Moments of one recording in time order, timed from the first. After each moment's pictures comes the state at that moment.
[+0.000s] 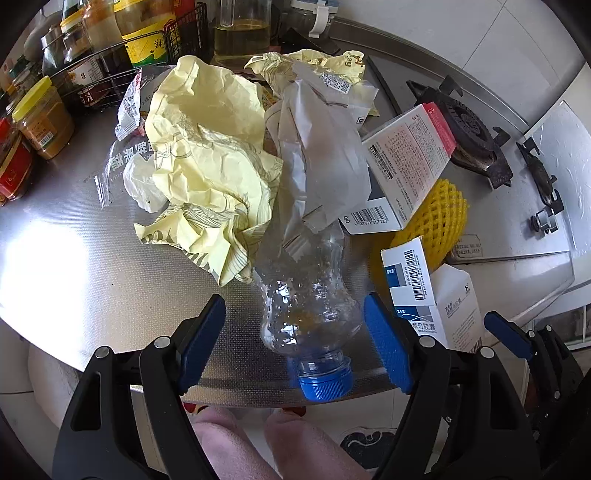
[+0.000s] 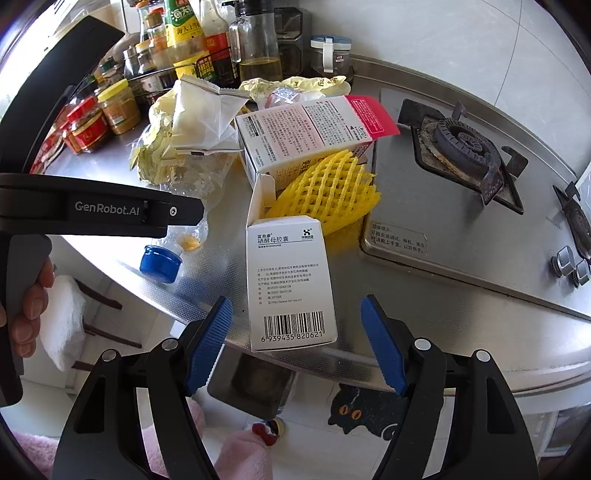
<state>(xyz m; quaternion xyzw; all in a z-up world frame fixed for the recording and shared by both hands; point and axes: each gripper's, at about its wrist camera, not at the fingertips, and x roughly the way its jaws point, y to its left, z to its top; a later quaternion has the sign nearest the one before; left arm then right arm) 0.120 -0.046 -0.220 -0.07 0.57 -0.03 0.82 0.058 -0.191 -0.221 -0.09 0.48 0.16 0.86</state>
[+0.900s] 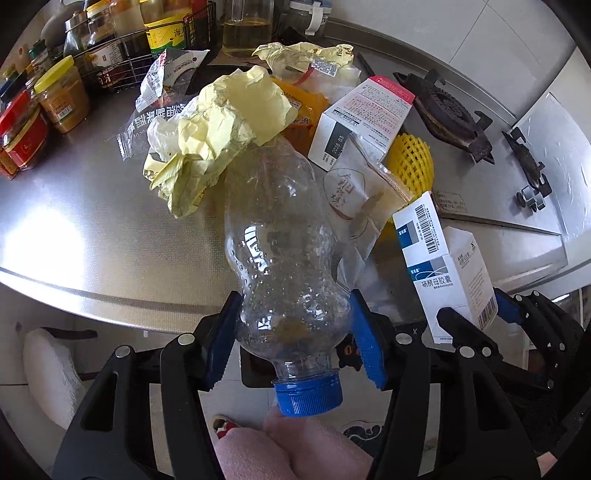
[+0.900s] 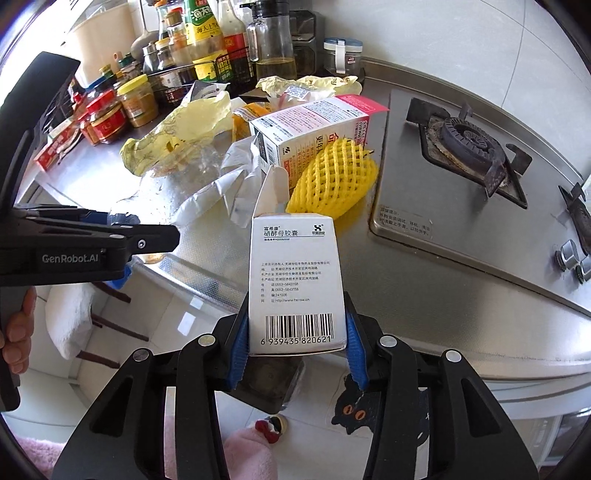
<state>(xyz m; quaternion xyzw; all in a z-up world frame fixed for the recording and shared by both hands) 0.055 -0.041 -0.215 -0.07 0.56 -0.04 0.82 0.031 -0.197 -0.218 -0.08 0.47 0.19 0.86</state>
